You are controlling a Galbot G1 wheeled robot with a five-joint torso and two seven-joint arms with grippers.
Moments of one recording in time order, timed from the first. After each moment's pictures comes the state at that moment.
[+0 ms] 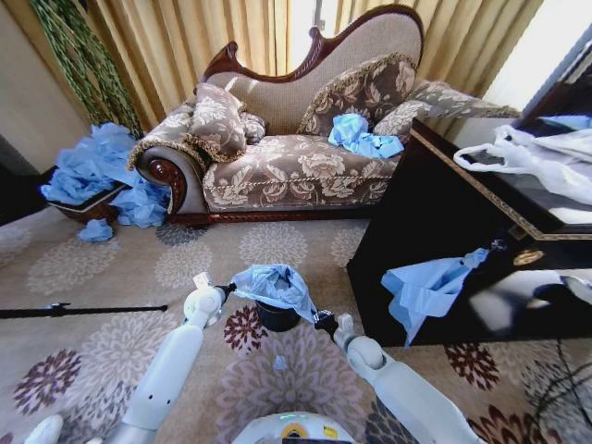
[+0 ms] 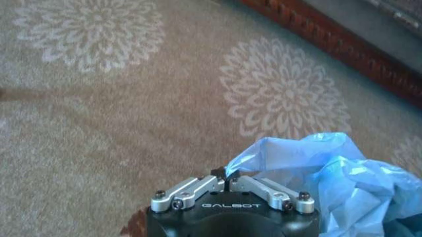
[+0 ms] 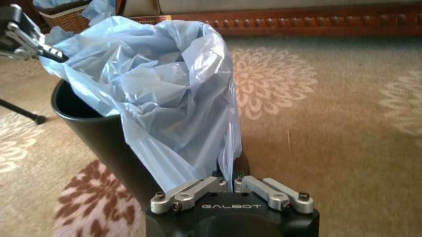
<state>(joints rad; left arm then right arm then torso) 0.95 -1.17 -0.37 -1.64 -1.23 0.59 -0.72 -0.94 1.04 -0.22 1.49 0.60 -0.15 0.03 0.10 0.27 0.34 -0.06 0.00</state>
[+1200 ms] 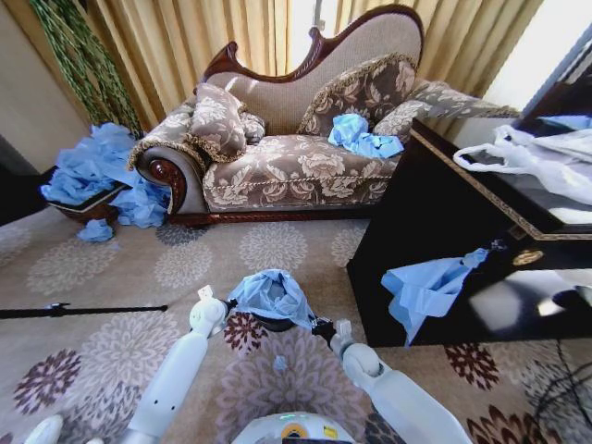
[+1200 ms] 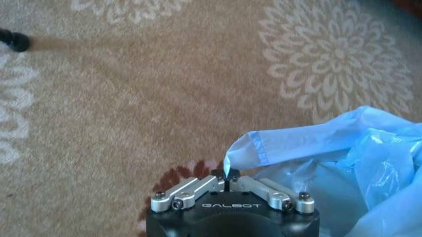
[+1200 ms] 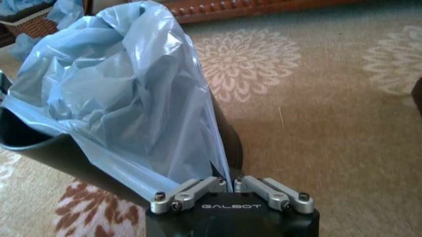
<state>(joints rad) 0.95 -1.20 -0.34 -1.53 -1.24 0.58 -0.78 -0.96 1.09 -0.20 1.48 0.69 -0.18 0.12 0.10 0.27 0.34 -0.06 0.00</state>
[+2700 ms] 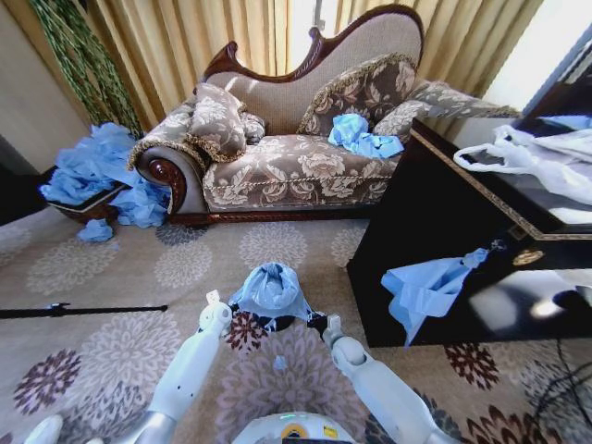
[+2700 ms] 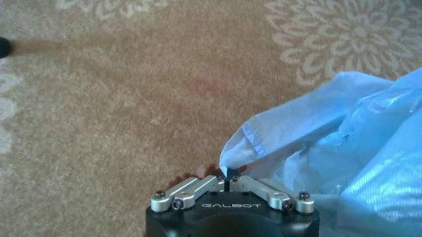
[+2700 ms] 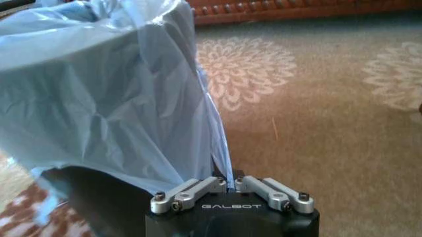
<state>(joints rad) 0.88 -1.25 -0.30 -1.30 -1.04 0.55 -0.62 -0.85 1.30 -0.13 1.12 0.49 -0.03 0.02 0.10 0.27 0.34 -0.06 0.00</state>
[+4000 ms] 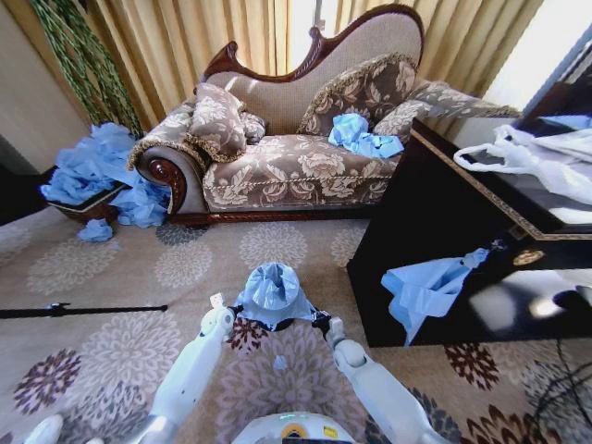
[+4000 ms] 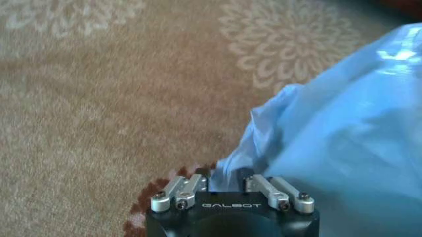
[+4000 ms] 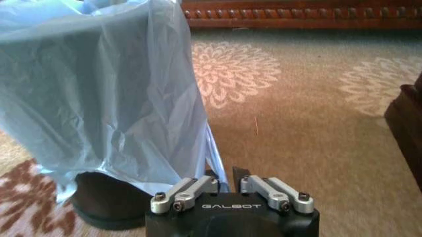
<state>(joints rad) 0.98 -1.24 -0.31 -1.42 -0.91 0.52 -0.43 -0.95 1.25 -0.11 1.21 0.42 0.00 0.06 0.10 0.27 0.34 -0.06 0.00</state>
